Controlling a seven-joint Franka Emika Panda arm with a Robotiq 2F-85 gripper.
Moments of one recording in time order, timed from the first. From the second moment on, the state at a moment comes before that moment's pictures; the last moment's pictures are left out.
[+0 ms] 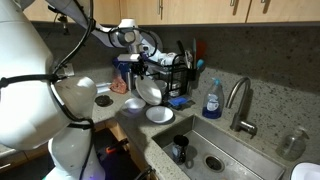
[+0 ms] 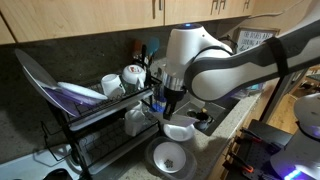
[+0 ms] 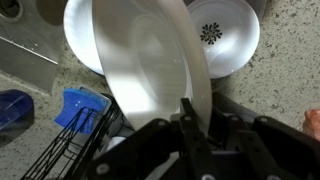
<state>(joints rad) 2.31 0.43 -1.78 -2.28 0.40 2.31 -0.11</state>
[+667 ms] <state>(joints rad) 2.22 0.40 -1.71 -2.30 0.39 2.34 -0.06</state>
